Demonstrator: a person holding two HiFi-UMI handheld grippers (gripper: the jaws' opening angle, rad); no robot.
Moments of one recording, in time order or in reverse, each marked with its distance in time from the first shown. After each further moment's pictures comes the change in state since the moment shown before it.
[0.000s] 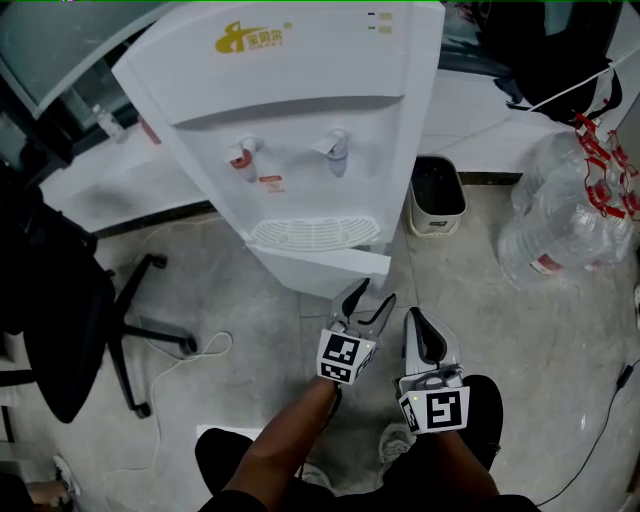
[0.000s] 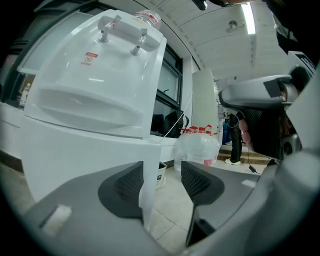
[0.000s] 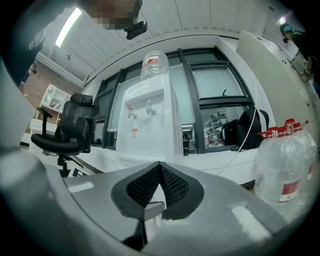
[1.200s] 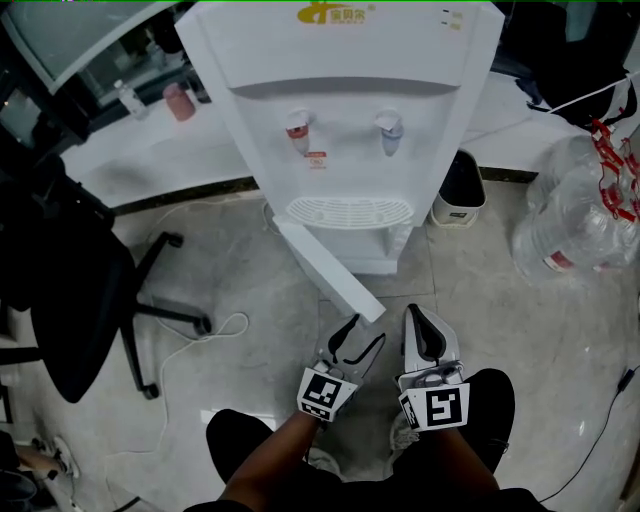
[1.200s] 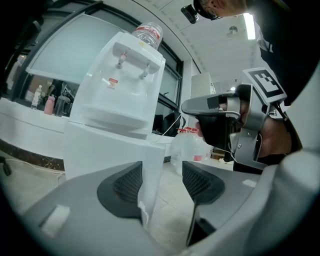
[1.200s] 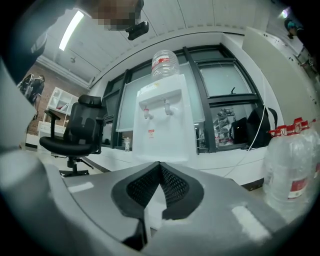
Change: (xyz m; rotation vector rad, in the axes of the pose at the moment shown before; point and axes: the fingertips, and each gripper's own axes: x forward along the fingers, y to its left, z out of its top) left arm -0.135 -0.012 -0.021 -0.019 0.018 -0.004; right arm -0.003 0.065 0.004 -0.003 0.012 0.074
